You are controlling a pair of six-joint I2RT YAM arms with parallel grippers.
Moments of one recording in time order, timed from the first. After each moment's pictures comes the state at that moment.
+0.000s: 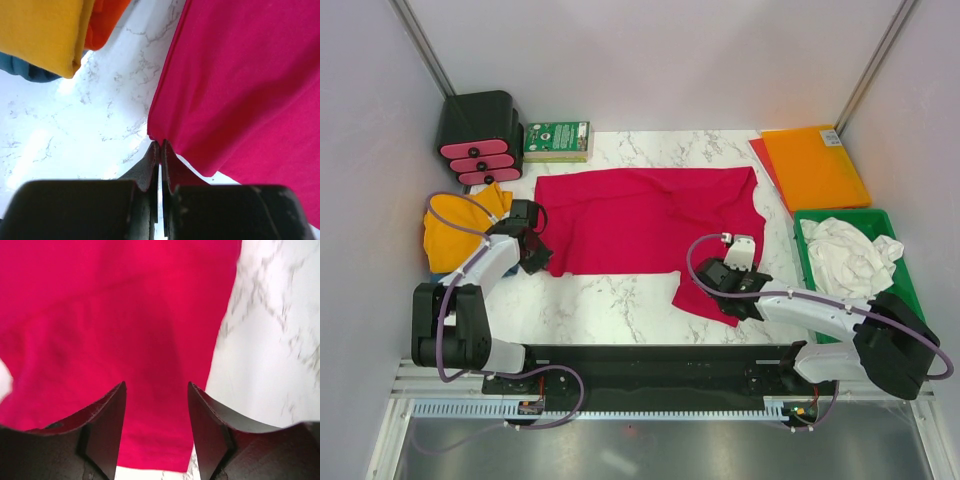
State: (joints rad) left arm -0.06 1.40 0.82 -0.60 -0.19 -0.72; right arm 0.87 1.27 0.63 -0.50 0.73 0.90
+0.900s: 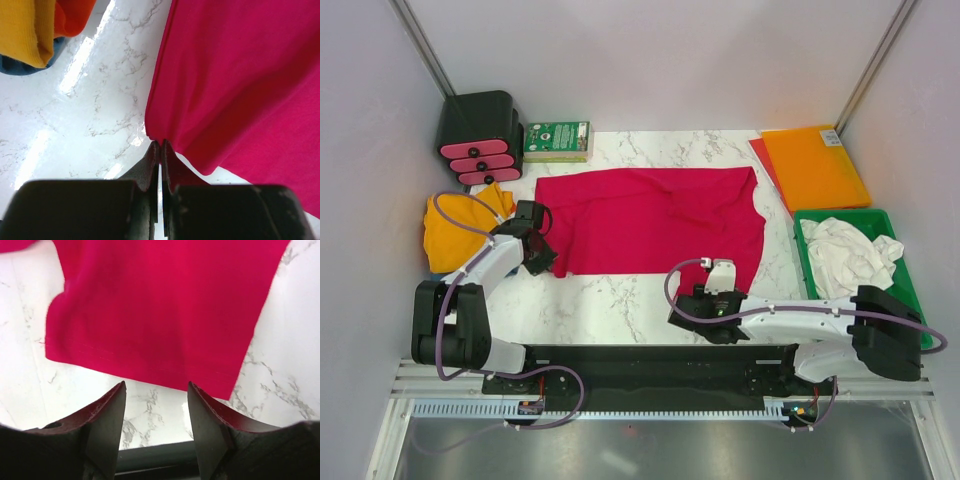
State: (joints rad) left arm -0.10 1.41 0.82 -0.60 -0.17 -0.72; right arm 1.20 1.32 0.69 -0.76 0.70 1.28
